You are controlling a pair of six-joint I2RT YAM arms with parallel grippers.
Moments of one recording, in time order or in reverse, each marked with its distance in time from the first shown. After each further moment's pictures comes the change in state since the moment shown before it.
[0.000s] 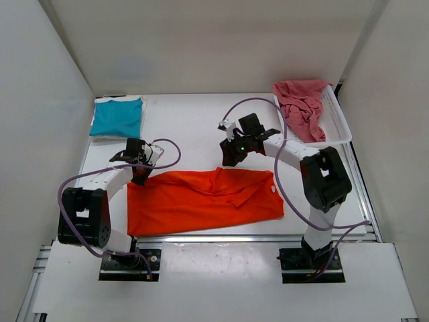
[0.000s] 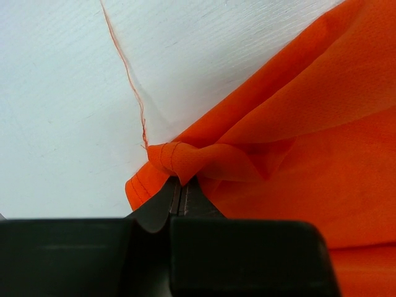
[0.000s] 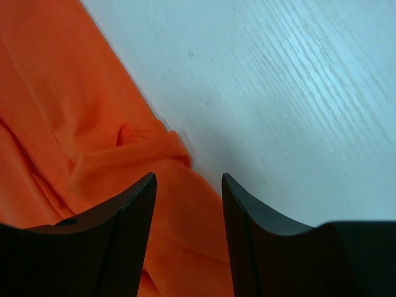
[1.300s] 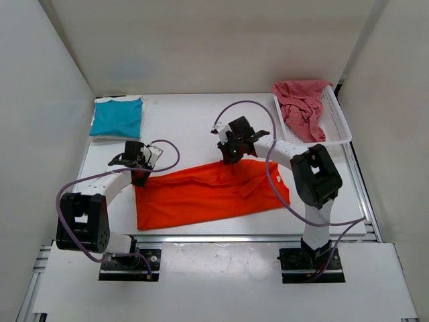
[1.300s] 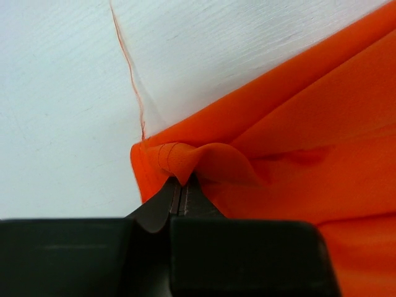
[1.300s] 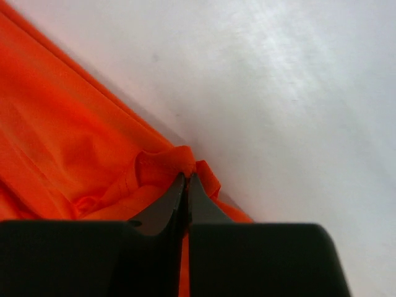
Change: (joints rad) left arm 0.007 -0.046 -0.046 0.030 0.001 -0.019; right arm 0.081 0.103 0.055 0.002 0.188 -0.020
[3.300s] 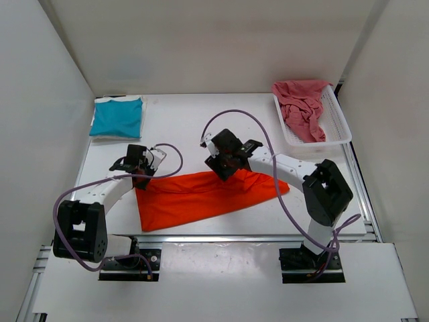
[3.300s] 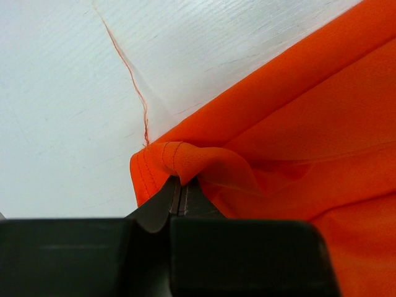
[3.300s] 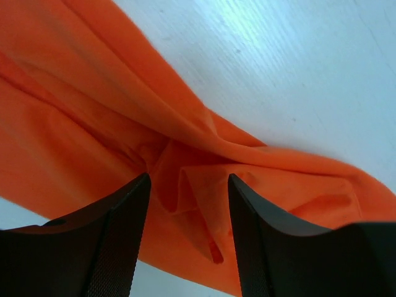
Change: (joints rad) left arm -0.045 -0.067 -0.047 0.019 -0.002 0.027; right arm 0.200 -0.190 -0.024 -0.212 0.283 0.110
